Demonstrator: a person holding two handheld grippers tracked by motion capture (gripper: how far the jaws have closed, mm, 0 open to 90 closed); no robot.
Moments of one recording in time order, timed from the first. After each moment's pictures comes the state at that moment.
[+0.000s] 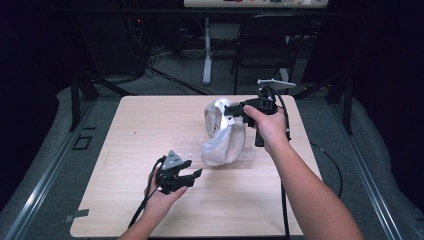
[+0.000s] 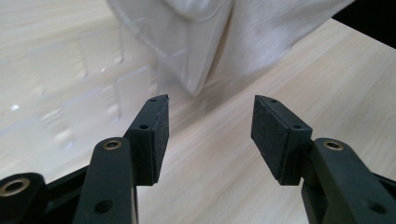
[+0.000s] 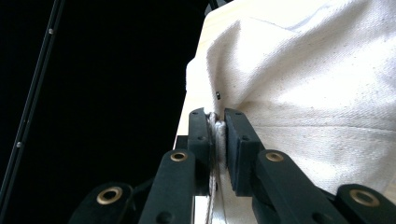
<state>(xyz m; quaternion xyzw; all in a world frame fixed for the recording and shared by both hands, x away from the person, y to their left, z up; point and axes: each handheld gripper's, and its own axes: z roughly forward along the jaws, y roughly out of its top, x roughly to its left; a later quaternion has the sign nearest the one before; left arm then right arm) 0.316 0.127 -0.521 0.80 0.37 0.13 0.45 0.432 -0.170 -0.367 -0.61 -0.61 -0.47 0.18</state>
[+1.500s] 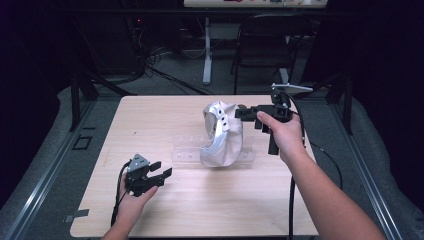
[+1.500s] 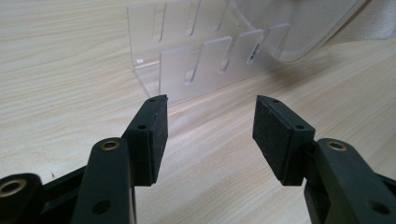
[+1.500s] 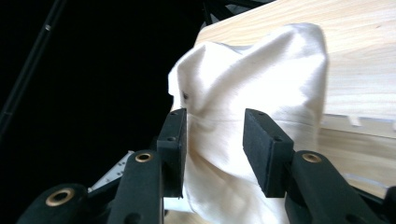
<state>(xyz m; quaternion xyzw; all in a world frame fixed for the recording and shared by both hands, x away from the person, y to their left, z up) 0.319 0.203 -0.540 0.76 0.45 0.15 0.45 0.402 -0.198 -0.361 -0.59 -0.63 -0.49 0.11</state>
